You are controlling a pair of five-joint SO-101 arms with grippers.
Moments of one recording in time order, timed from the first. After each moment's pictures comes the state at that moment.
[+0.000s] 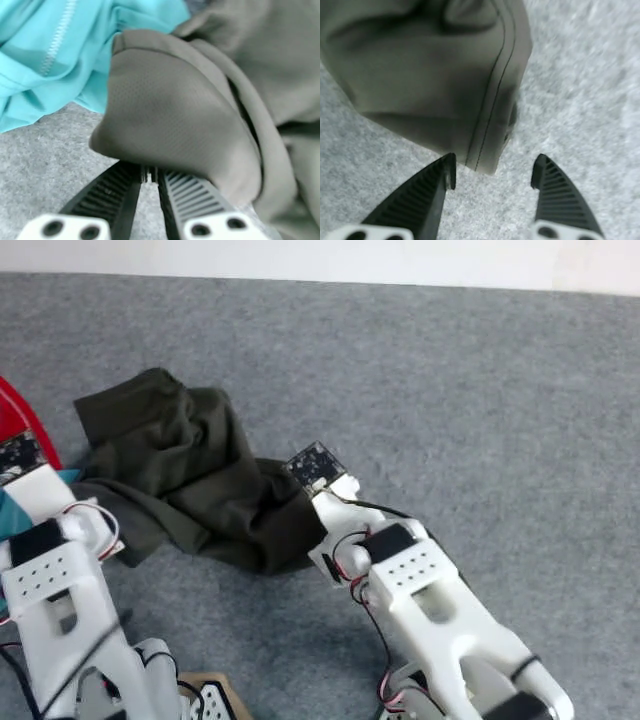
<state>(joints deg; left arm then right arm) -36.2 -41.6 55.7 60.4 6.4 -33.2 -31.2 57.1 48.7 11.6</state>
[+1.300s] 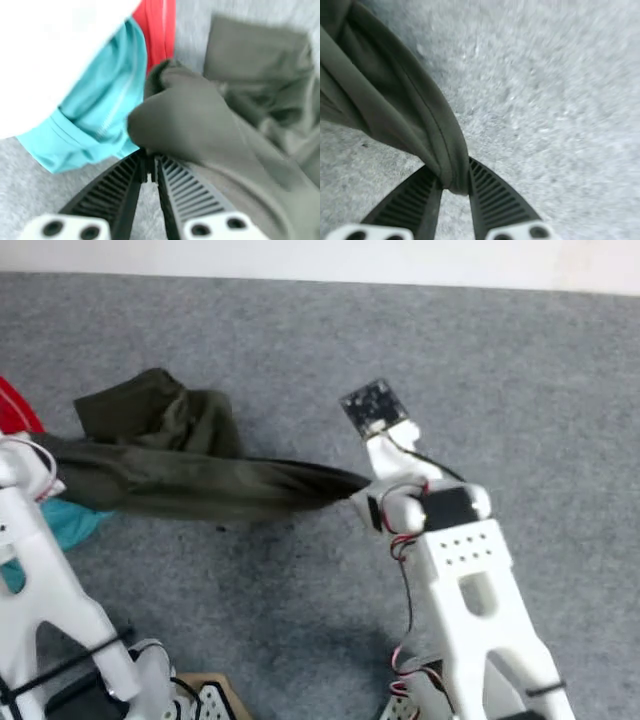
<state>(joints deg) -40.7 -27.9 17.7 77.0 5.9 -18.5 -36.7 37.1 64.6 18.2</state>
